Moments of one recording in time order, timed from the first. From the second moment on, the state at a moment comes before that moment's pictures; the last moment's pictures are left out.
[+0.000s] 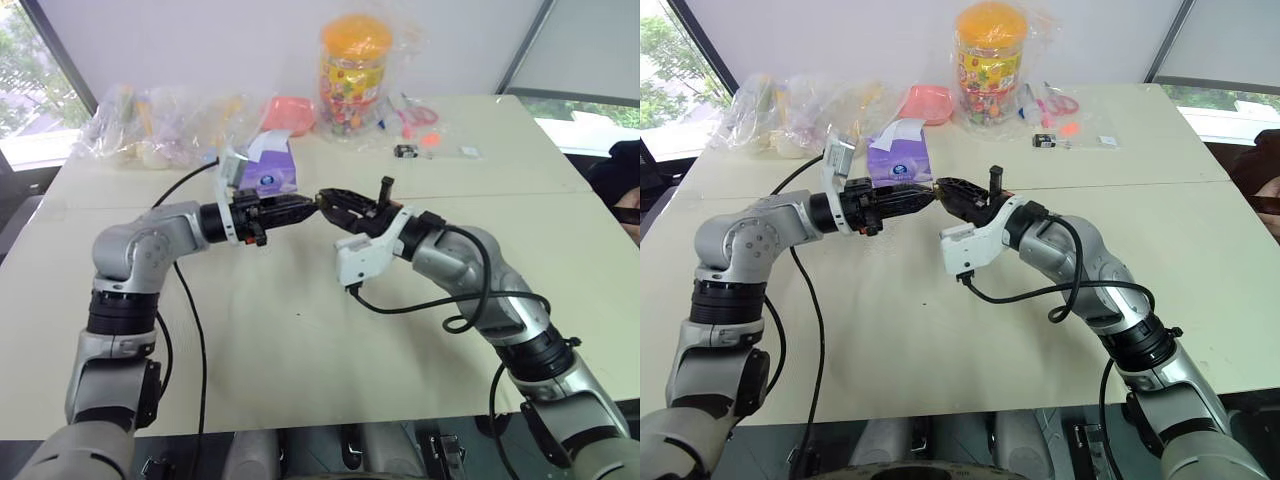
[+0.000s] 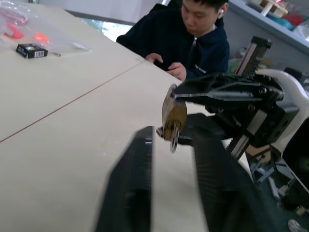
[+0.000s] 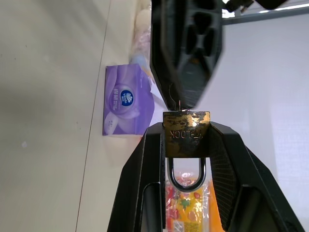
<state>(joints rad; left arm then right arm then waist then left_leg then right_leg) -0.70 0.50 0.05 0.03 -0.75 0.91 -0.94 -0.58 -0.57 0.34 -0.27 -0.65 -0.16 0.56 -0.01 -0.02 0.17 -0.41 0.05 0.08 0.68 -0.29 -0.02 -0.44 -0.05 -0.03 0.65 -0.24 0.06</state>
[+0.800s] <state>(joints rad) -0.70 0.50 0.05 0.03 -0.75 0.89 -0.94 -0.58 -0.57 0.33 -0.27 -0.64 -0.14 0.60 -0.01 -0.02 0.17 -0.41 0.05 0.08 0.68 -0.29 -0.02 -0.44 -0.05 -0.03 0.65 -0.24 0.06</state>
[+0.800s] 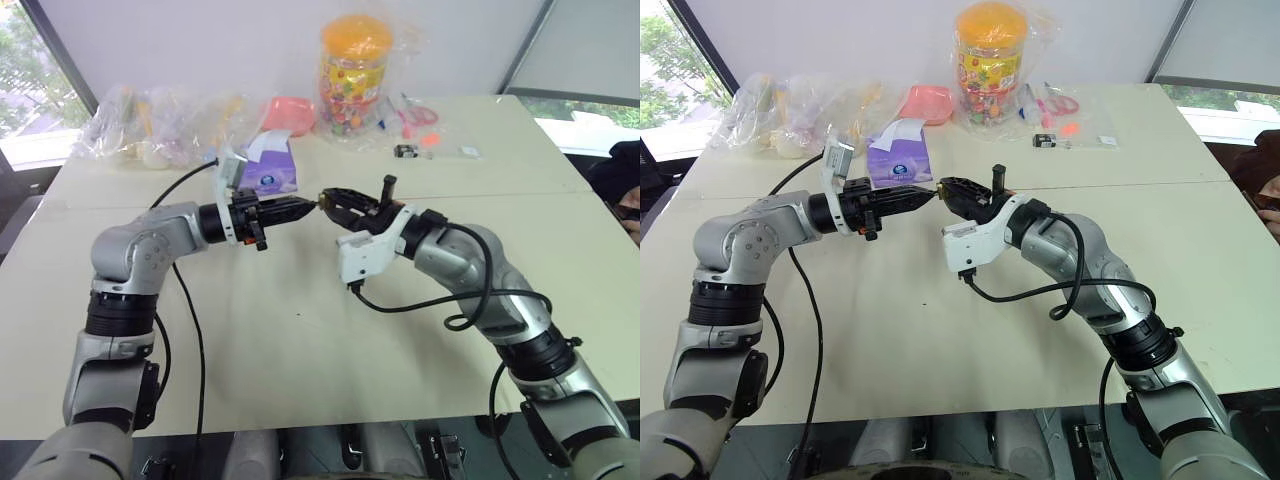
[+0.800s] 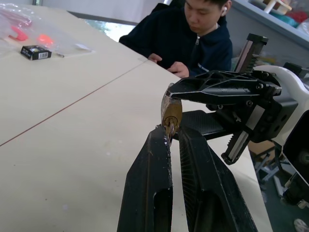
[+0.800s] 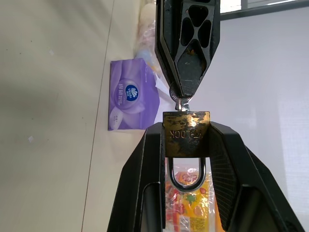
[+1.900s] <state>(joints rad) -0.70 0.50 0.00 0.00 -0.64 0.73 -0.96 -0.58 -0.57 0.33 -0.28 -0.63 -0.13 0.61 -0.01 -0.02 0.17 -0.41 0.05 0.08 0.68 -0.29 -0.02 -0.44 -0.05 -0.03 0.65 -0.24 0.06</state>
